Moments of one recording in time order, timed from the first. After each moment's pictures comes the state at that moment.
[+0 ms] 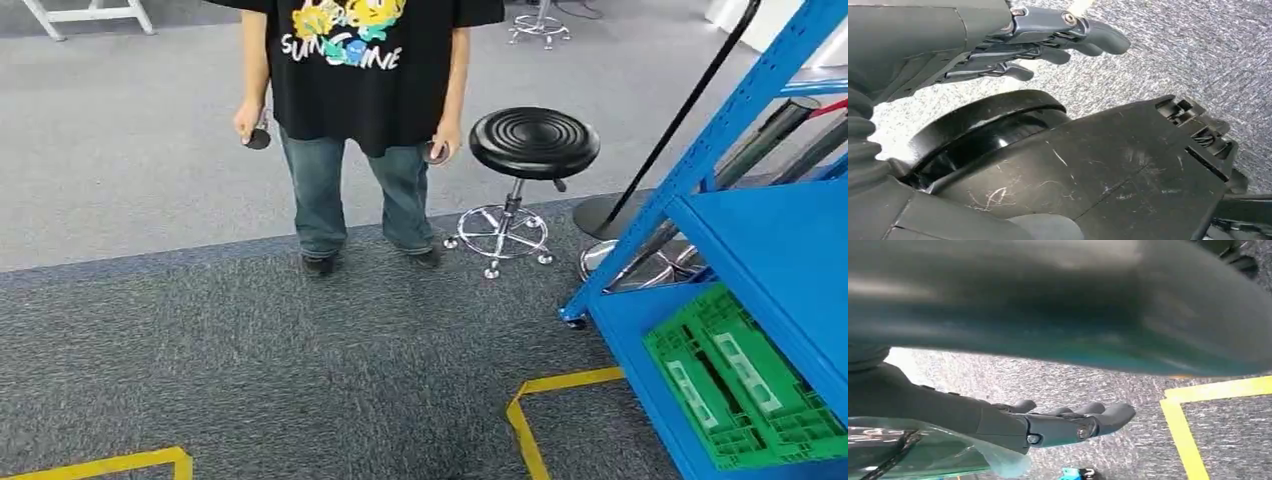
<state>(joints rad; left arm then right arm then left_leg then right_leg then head) -0.04 -0.28 0.55 -0.20 -1.13 0.24 -0.21 -0.01 0.22 -0.99 -0.21 0.92 -0.39 -0.04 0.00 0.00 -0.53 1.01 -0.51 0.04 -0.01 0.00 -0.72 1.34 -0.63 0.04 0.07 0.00</state>
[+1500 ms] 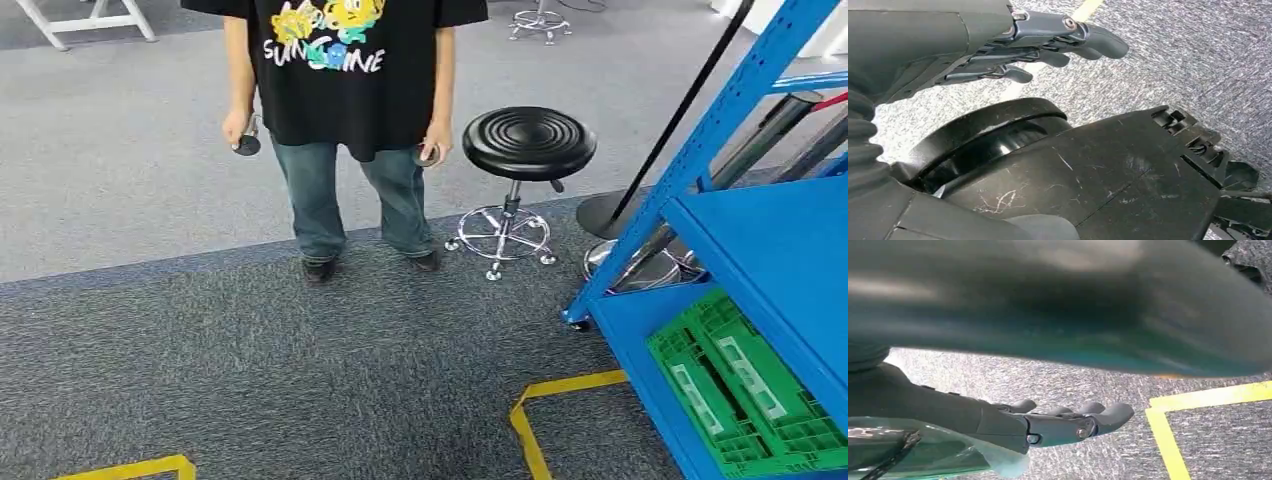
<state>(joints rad) -0.04 -0.28 0.55 -0.20 -1.14 0.24 -0.23 -0.02 0.22 -1.02 -0.21 0.91 -0.35 -0.06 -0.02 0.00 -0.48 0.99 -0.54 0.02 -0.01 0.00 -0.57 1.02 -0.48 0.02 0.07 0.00</state>
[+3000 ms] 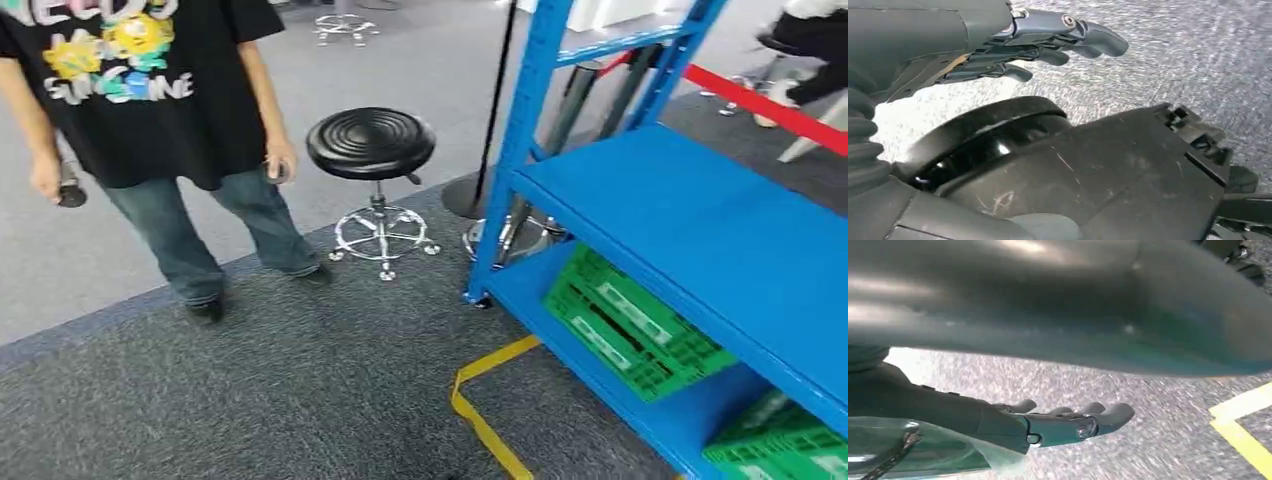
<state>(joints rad) -0.03 -0.28 0.55 -0.20 -1.14 0.25 -0.23 -0.02 0.21 -1.03 -0.21 0.91 -0.34 -0.06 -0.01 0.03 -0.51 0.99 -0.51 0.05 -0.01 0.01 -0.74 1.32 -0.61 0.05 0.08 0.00</state>
